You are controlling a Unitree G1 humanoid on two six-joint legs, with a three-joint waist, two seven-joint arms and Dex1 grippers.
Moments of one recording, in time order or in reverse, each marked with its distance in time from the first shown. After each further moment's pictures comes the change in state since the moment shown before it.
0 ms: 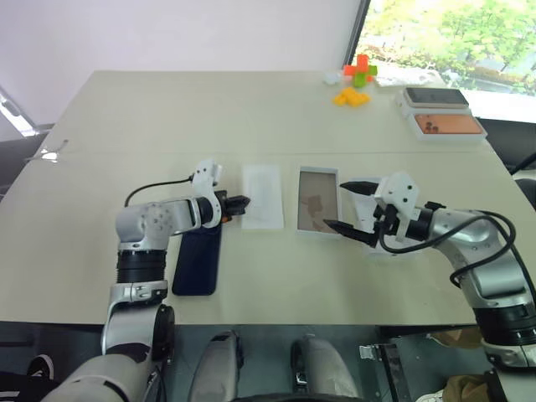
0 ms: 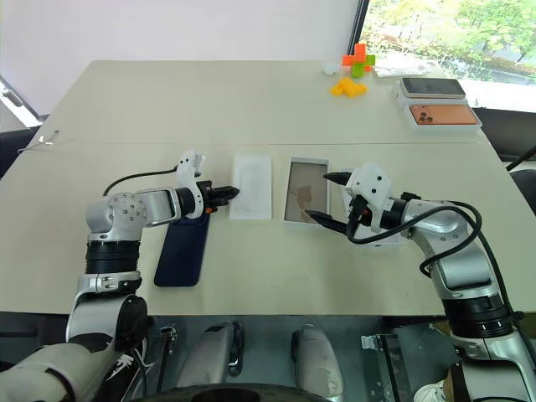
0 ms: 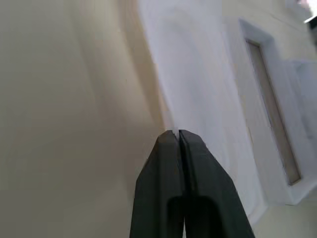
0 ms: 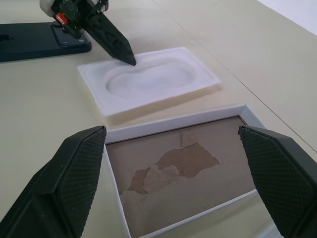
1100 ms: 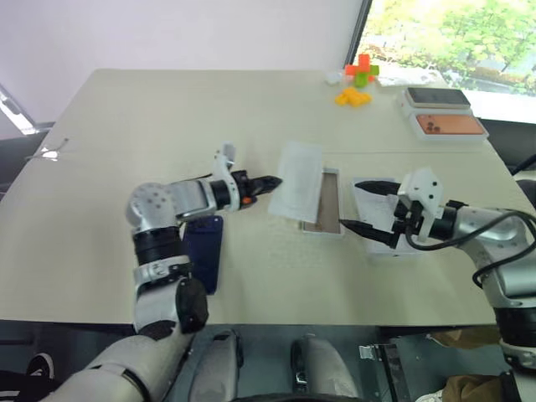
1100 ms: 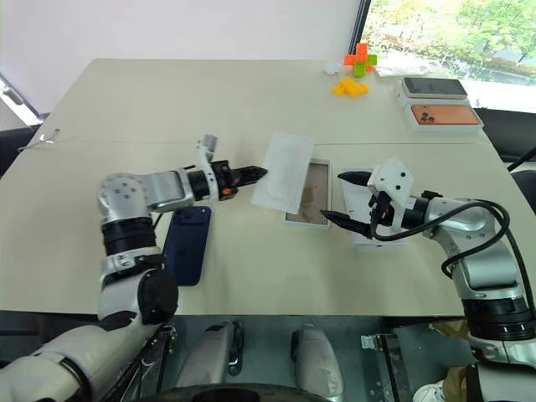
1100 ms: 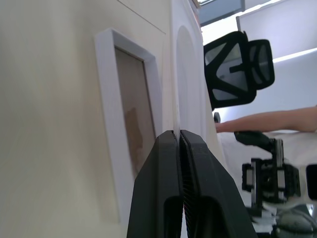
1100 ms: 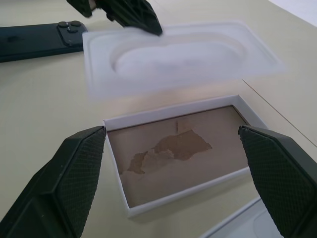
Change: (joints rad) left arm -0.189 -0.234 0.290 0.110 -0.158 0.210 0.115; right arm 0.032 -0.071 -0.095 0.019 0.065 0.020 0.098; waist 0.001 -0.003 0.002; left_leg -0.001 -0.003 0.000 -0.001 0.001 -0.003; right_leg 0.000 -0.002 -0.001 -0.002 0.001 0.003
